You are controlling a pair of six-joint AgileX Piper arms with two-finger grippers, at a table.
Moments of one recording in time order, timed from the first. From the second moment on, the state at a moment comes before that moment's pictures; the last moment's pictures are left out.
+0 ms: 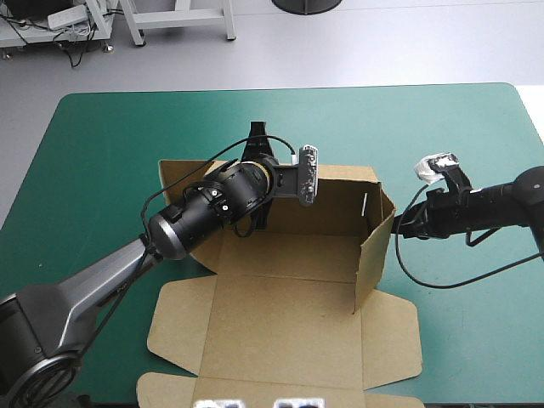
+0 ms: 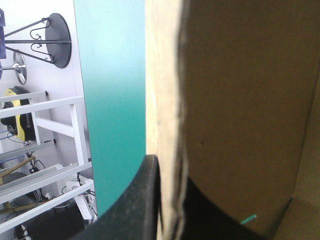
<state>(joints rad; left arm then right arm) -0.86 1.66 -1.57 0.51 0.89 0.66 -0.19 1.38 -1.04 0.87 1.21 -0.95</state>
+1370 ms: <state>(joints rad) -0.86 1.66 -1.57 0.51 0.91 0.72 -0.03 1.38 -1.02 0.74 1.20 -1.05</state>
